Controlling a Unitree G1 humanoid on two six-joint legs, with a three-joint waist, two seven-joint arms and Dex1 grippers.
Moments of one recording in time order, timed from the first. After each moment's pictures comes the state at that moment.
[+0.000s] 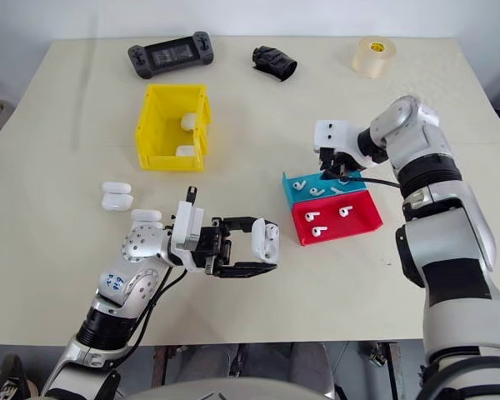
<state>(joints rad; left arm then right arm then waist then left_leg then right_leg) -0.30 0.32 -0.21 -0.22 -0.48 0.16 -1.08 -1.27 -0.59 0.38 1.07 -0.32 -0.02 1.33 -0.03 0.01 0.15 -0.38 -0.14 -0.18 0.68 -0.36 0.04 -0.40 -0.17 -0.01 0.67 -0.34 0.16</state>
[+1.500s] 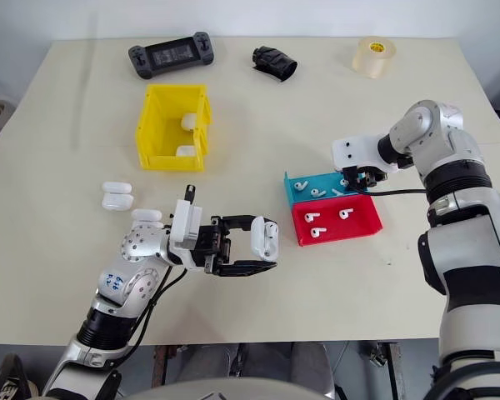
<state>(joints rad) -0.30 0.31 -0.20 -0.22 -0.49 0.16 -1.08 -1.23 -0.70 0.43 1.07 -0.41 -0.31 1.37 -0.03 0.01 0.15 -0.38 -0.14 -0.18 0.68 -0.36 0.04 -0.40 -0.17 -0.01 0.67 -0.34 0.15</state>
